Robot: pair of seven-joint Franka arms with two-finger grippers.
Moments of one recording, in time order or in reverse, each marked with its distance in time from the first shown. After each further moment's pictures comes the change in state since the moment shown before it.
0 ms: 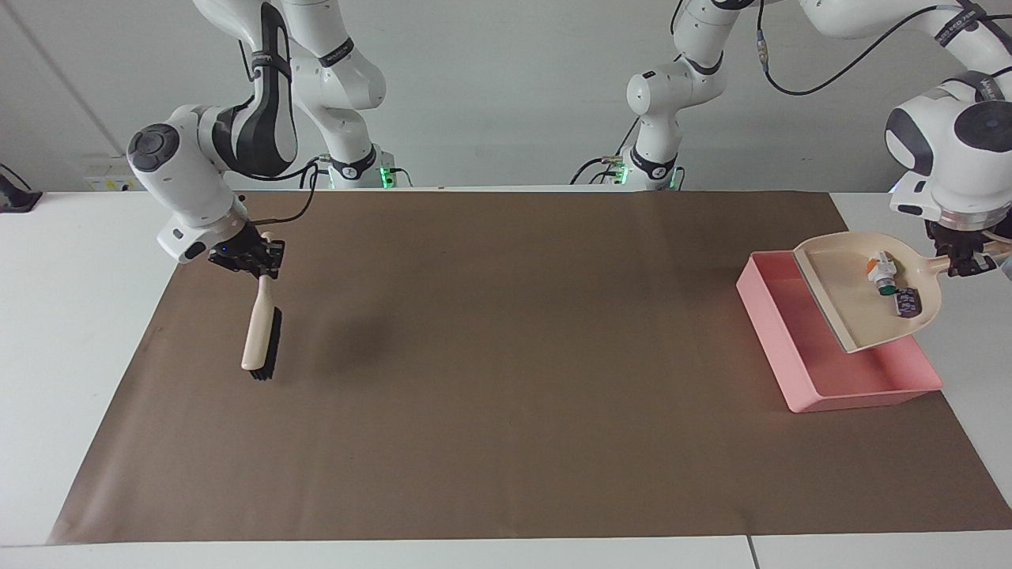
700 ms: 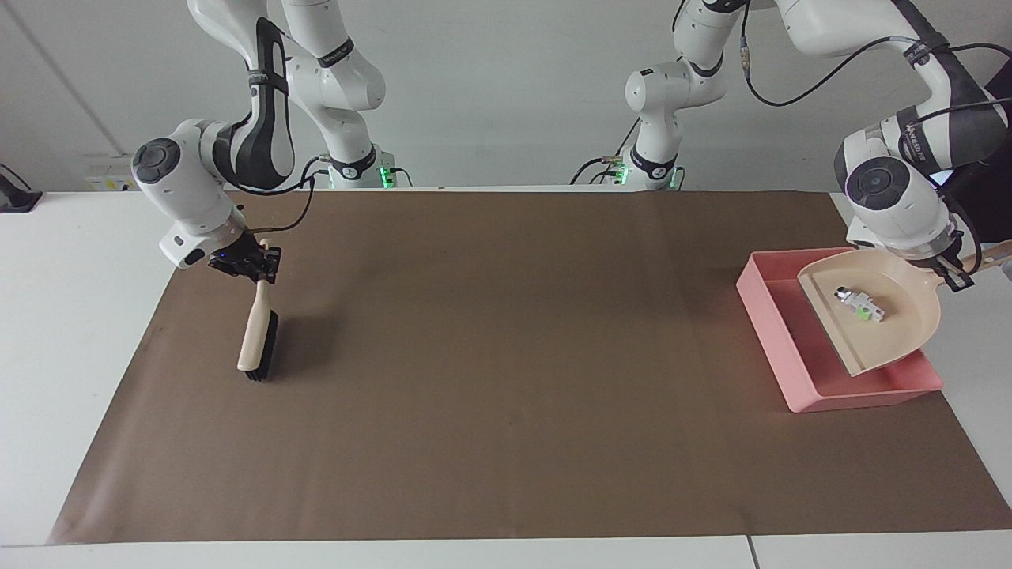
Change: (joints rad) left arm -0.092 0.006 -0.002 -0.071 0.339 -0.043 -0.251; right arm -0.041 0.008 0.002 -0.085 0.000 0.107 -0.015
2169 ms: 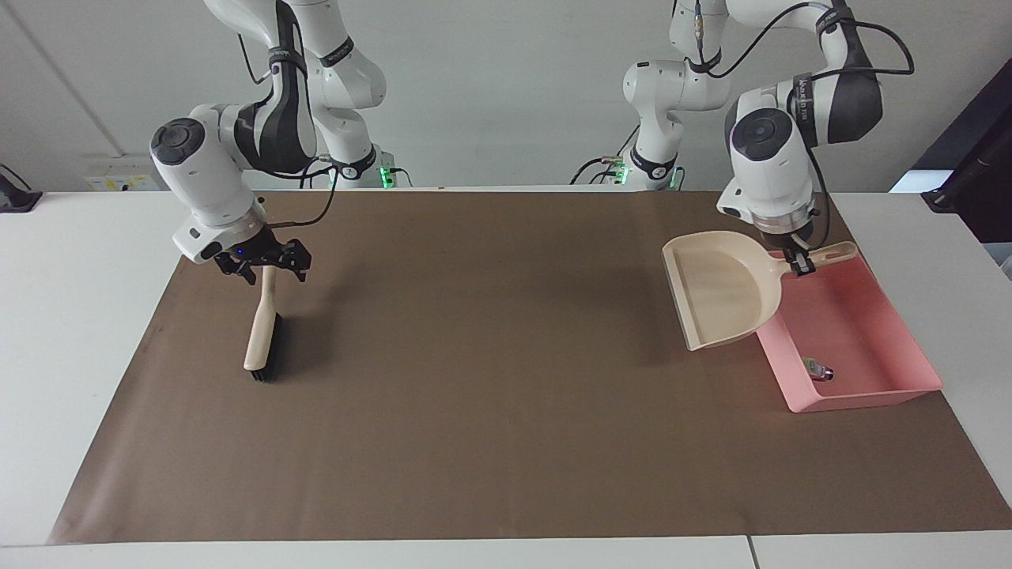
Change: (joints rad) left arm -0.363 -0.153 -0.025 -0.128 -0.448 -0.175 -0.069; right arm 0.148 -0.012 0.017 0.146 0.000 -0.092 0.172
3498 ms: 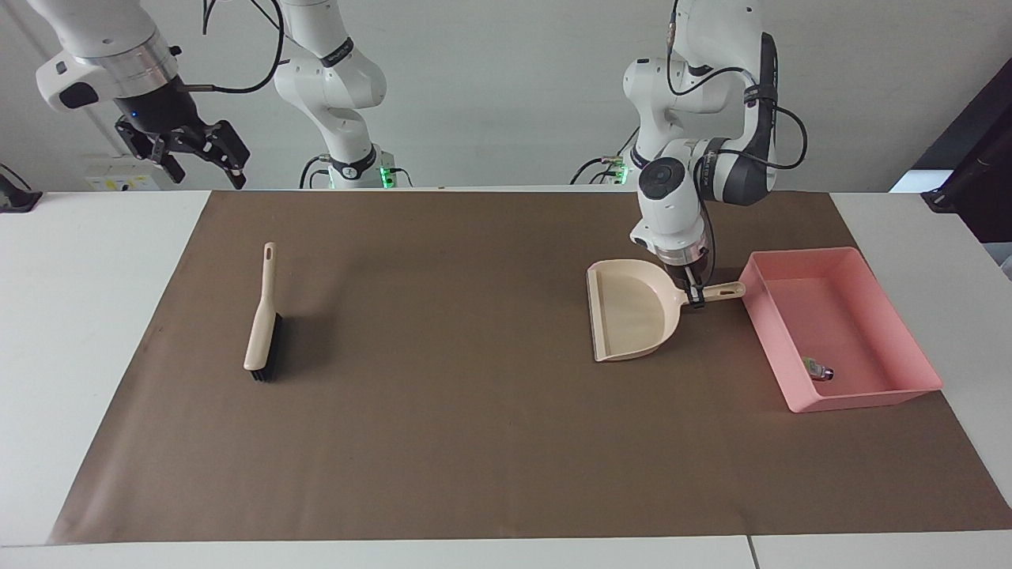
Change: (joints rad) left arm -0.124 0.068 0.000 -0.224 -0.047 0.300 -0.199; right arm -0.018 0.030 -0.016 0.670 0.000 -0.635 0.161
